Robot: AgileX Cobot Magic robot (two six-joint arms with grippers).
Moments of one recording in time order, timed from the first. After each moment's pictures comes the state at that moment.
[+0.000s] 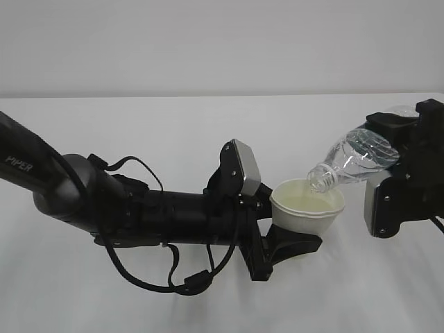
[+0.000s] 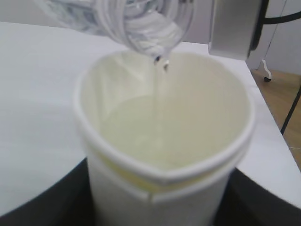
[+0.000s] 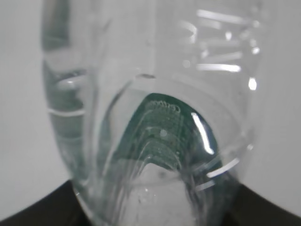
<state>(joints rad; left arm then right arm) -0.68 2.21 -1.05 0.93 -1.02 -0.47 0.11 1.68 -0.40 -0.21 -1.06 -1.67</state>
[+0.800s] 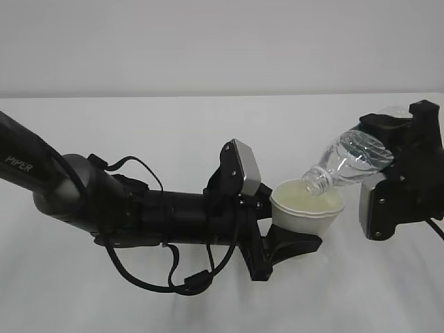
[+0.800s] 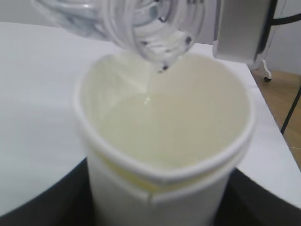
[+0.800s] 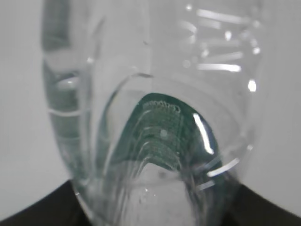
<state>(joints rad) -0.68 2.21 -1.05 0.93 -1.02 -0.47 0.13 1.68 -0.40 -0.21 -1.06 -1.67</state>
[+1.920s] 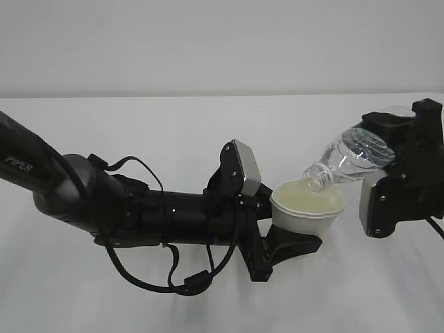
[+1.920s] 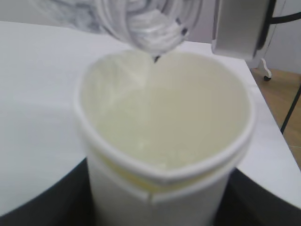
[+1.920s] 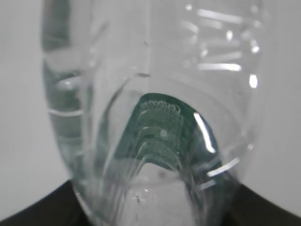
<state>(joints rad) -0.68 2.21 -1.05 0.93 -1.02 -0.47 0.14 1.68 -0.40 -0.20 -1.06 -1.66</state>
